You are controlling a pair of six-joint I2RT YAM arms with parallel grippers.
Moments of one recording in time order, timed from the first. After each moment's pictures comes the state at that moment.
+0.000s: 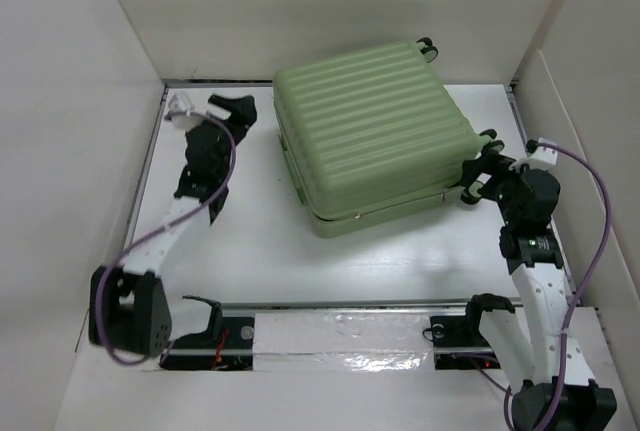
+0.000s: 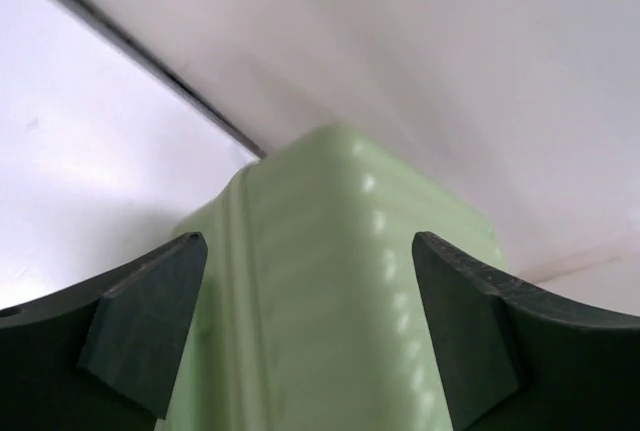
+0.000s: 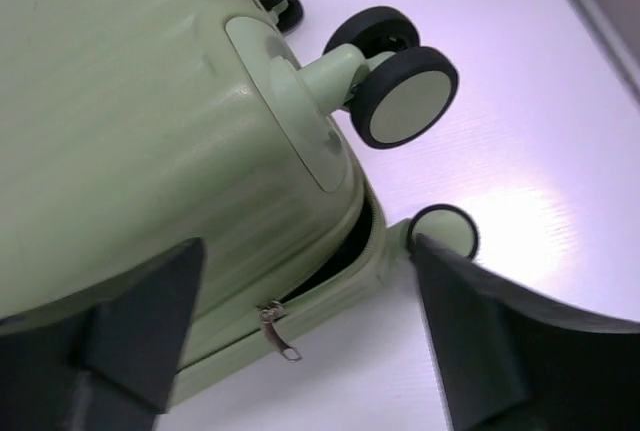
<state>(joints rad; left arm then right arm) -0.24 1.15 0.72 0.42 -0.27 -0.90 -0.08 0.69 0.63 -0.14 -0.04 0.32</state>
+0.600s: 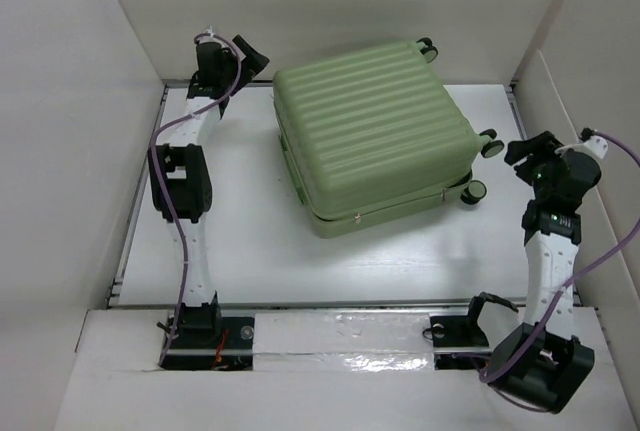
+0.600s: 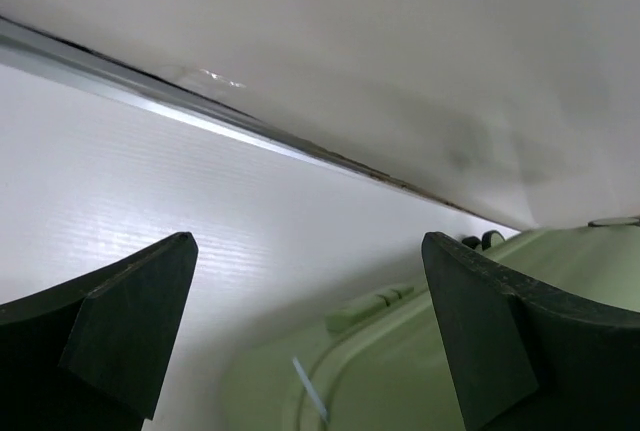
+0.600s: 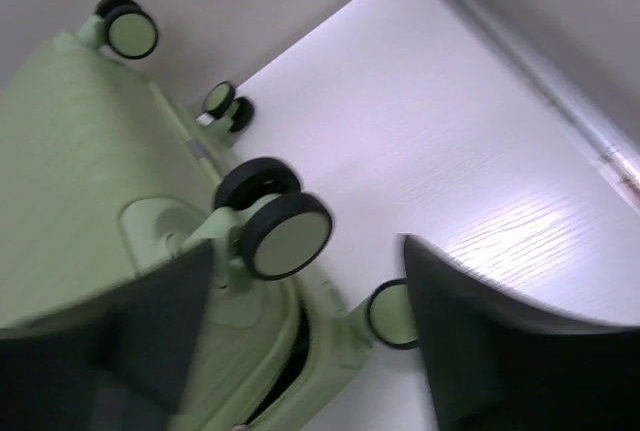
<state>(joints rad) -0.05 2.20 1.90 0.00 0.23 -0.74 -0.40 0.92 0.75 -0.02 -0.20 0.49</state>
